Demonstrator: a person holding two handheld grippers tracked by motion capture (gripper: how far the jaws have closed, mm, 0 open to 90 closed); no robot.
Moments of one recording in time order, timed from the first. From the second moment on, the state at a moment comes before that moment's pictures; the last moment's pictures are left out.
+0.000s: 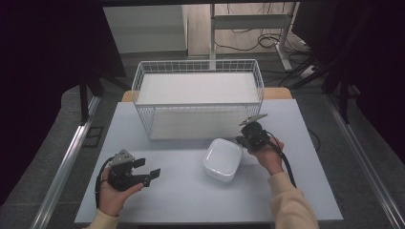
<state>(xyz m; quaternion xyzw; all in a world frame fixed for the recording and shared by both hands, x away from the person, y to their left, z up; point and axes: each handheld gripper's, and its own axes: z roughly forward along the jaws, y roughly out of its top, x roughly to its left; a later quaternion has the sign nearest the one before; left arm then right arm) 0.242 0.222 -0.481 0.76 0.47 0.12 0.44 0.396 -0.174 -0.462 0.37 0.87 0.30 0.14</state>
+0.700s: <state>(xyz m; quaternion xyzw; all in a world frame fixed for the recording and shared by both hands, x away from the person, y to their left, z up) 0.241 0.220 -0.482 0.76 0.47 0.12 0.44 0.389 -0.134 -0.470 0.29 0.90 0.29 0.13</state>
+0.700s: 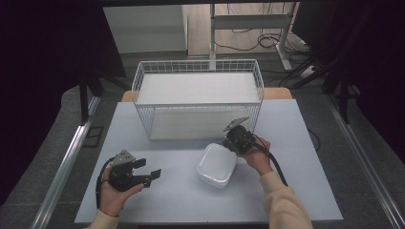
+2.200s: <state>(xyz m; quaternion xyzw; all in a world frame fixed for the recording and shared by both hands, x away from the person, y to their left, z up) 0.239 0.225 -0.481 0.75 0.47 0.10 0.45 0.296 -0.198 -0.471 0.40 0.85 0.32 0.12</state>
